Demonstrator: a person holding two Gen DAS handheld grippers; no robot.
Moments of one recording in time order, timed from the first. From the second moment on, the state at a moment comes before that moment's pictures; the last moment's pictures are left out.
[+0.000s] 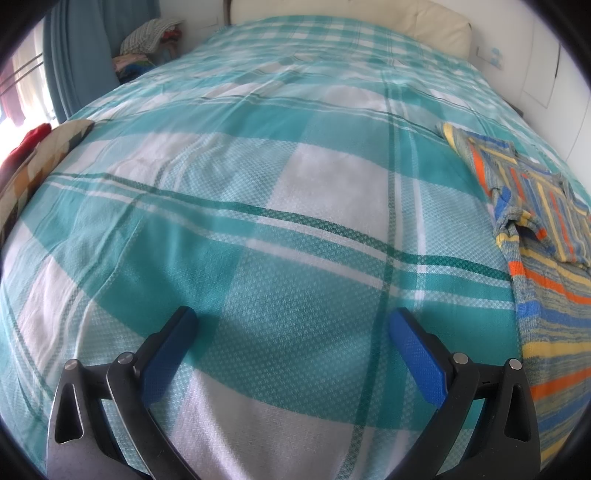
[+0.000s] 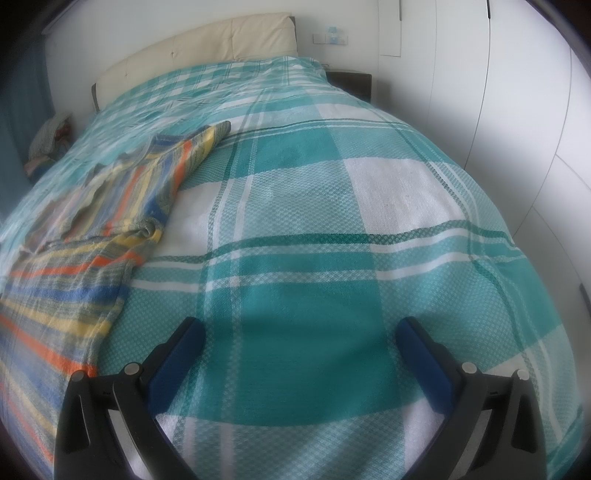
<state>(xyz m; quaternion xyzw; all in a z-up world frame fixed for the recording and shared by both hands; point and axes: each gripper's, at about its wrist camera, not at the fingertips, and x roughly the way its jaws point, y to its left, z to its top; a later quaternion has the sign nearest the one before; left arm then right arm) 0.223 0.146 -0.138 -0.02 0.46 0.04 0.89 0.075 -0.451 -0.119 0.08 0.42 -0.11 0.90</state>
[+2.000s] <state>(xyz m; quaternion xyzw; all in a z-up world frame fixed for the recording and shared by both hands) 0.329 0.070 -0.046 -0.17 0.48 -0.22 0.83 0.219 -0.430 -0.016 0.25 0.40 0.08 0.88</state>
